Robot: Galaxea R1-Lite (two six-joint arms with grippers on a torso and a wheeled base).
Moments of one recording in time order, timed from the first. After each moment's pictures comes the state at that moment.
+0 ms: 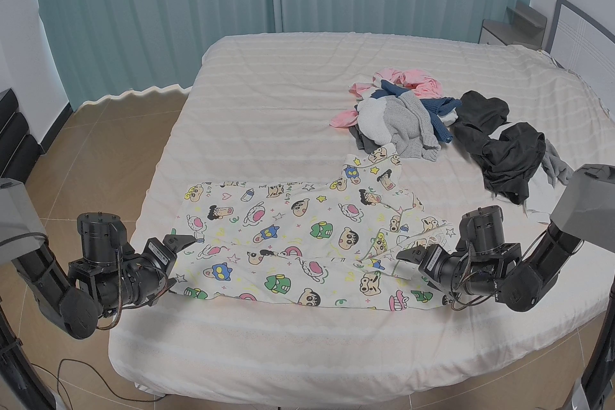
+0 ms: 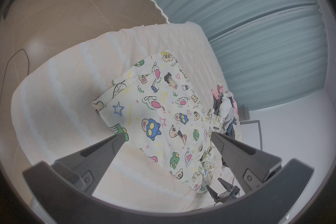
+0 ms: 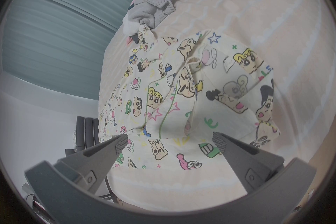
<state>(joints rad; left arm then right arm) -0.15 1.92 -0.37 -1.03 -0.16 -1.06 0.39 2.12 -0.64 -0.80 0.05 0.93</state>
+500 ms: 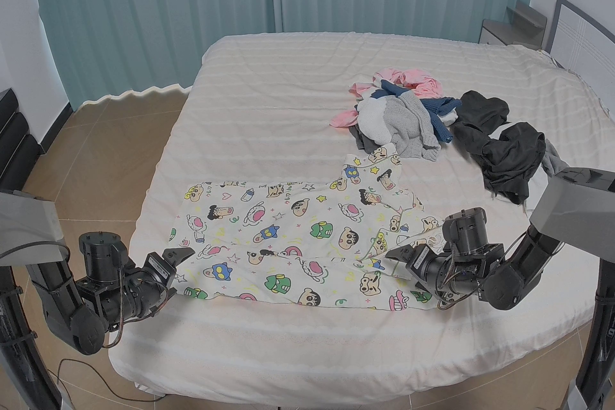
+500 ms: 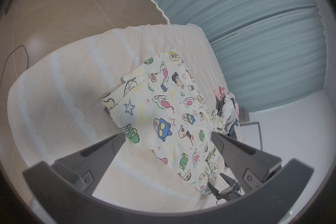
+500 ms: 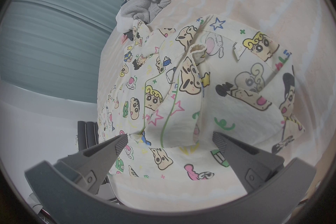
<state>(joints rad) -0.13 2.06 -0.26 -1.30 -0.17 -1.07 0.41 2.21 -0.73 -0.80 0.05 1.00</state>
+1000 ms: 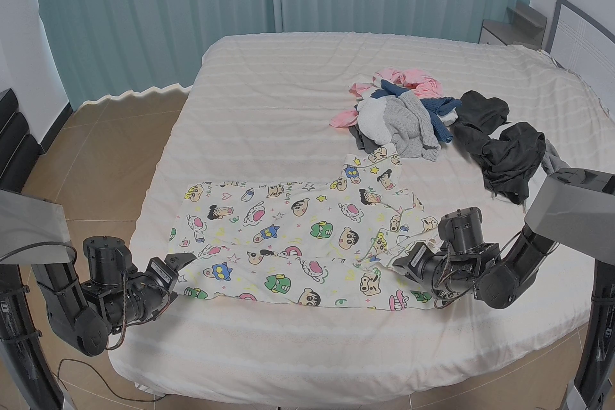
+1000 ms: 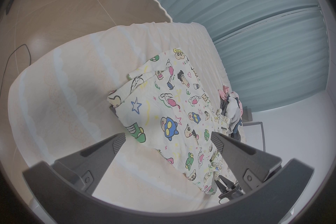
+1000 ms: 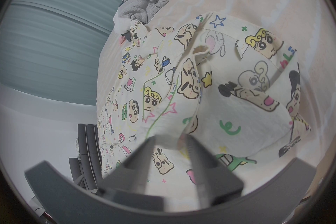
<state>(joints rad) -0.13 2.10 -0.25 -1.31 -0.16 -1.07 0.41 2.23 -0.76 -0.79 0.04 1.02</state>
